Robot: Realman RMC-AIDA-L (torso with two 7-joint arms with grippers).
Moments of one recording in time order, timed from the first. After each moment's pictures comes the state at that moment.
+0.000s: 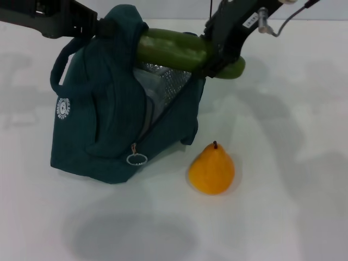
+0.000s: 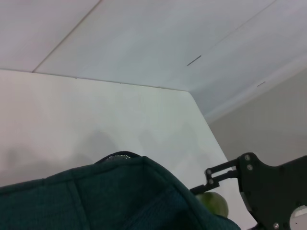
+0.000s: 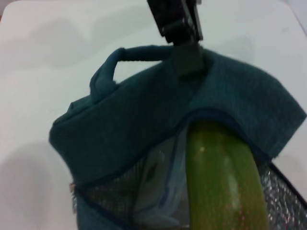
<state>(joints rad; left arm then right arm) -0.75 -1.85 0.64 0.95 2.10 1.89 -2.61 1.23 2.02 -1.21 -0.99 -2.40 -1.60 2.09</state>
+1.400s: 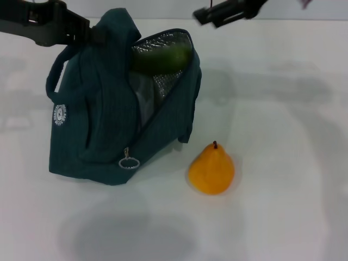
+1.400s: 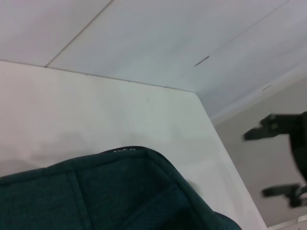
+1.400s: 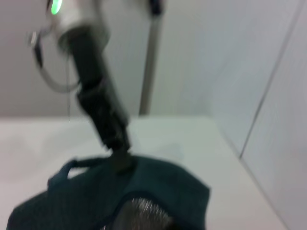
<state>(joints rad) -0.72 -1.85 0.63 0.95 2.10 1.89 -2.60 0.92 2.01 -1.12 -1.31 -2.11 -1.50 2.06</state>
